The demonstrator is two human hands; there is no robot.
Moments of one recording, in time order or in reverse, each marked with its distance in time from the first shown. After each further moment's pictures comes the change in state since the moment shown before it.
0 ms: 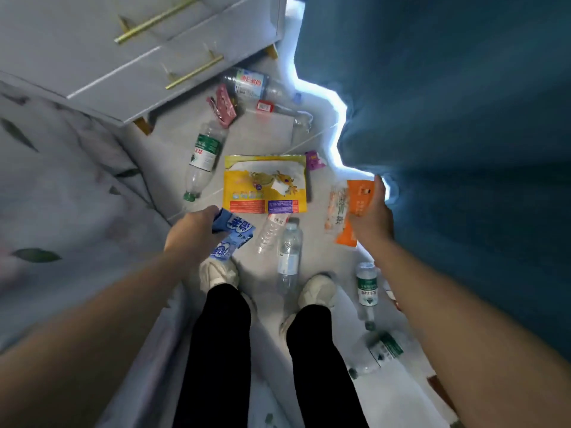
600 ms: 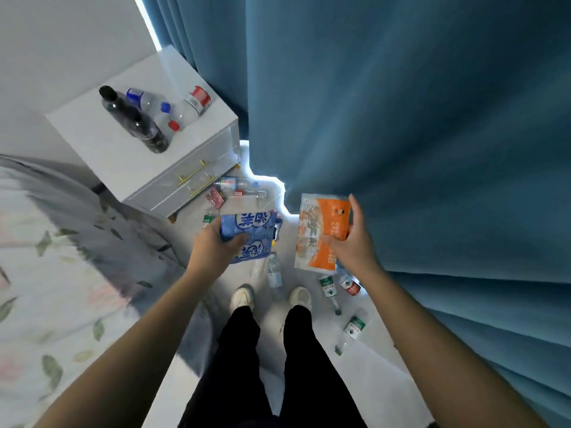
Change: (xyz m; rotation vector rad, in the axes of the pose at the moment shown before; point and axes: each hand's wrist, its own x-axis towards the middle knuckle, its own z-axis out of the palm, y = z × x) left_hand -0.324 0.146 -0.265 -0.576 0.170 0.201; right_hand -0.373 -0.054 -0.269 0.509 0.126 -0.240
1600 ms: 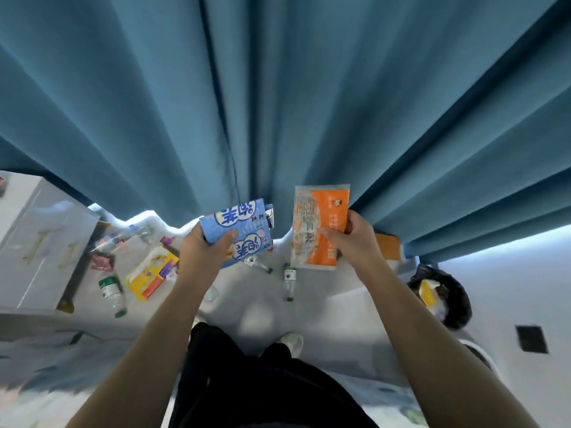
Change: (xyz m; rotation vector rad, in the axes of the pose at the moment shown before) left_hand -0.315 0.064 0.221 -0.019 -0.321 0.444; right_hand -0.358 0.243 -0.211 0.506 0.517 0.266
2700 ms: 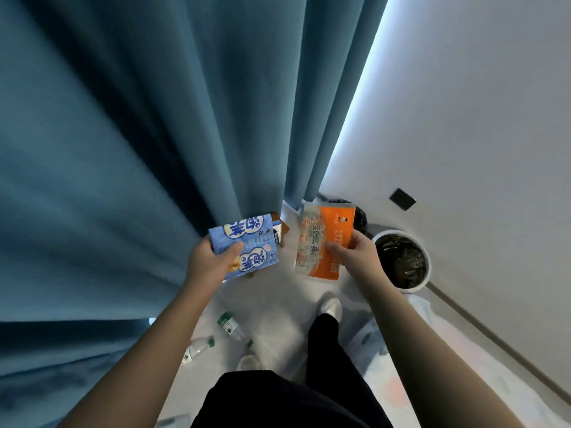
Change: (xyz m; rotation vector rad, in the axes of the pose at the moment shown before) left_hand 0.001 0.125 0.376 0.274 -0.837 0.163; right_hand -0.009 0.167 -0.253 0.633 0.740 0.293
